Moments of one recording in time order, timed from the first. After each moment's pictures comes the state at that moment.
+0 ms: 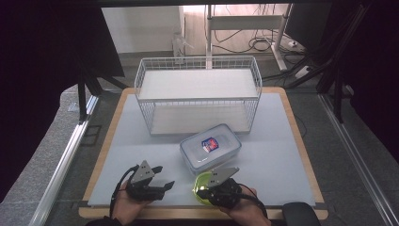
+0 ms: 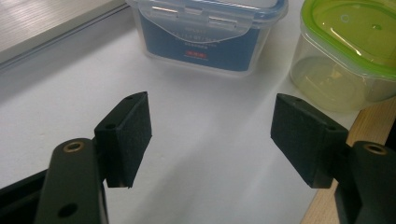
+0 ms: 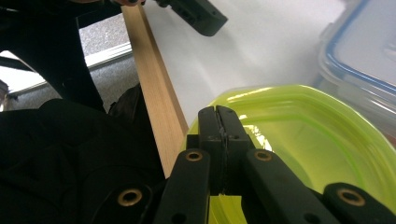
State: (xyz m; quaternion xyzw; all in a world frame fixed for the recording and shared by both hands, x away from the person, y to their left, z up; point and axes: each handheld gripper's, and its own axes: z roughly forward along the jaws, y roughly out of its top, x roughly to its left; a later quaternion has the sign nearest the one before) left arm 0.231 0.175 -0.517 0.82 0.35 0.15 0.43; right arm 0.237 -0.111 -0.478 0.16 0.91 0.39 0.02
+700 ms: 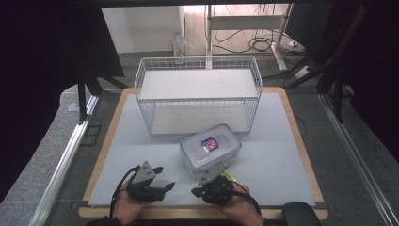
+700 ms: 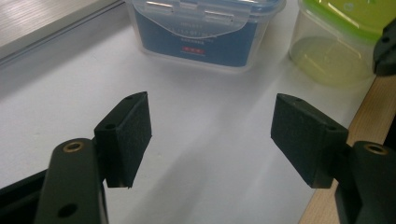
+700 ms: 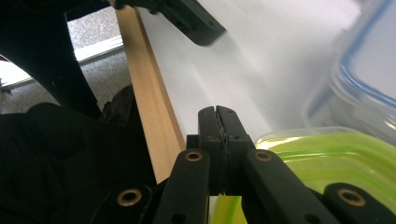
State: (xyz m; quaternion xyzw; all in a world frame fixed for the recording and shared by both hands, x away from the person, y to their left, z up) left arm 0.231 0.173 -0.518 0.83 0.34 0.15 0.42; right arm 0.244 -0.092 -0.482 0.16 0.92 0.36 0.02
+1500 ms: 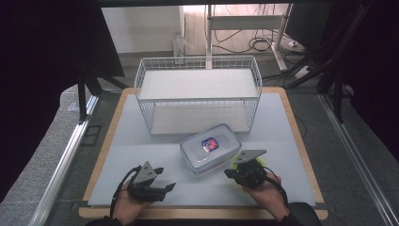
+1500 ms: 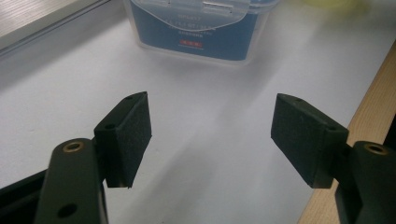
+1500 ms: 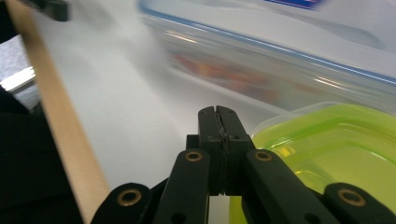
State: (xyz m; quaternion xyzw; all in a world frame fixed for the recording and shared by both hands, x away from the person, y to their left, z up) left arm 0.232 0.171 -0.520 0.83 0.34 0.15 0.42; right arm 0.291 -0.182 -0.477 0.28 0.89 0.36 0.08
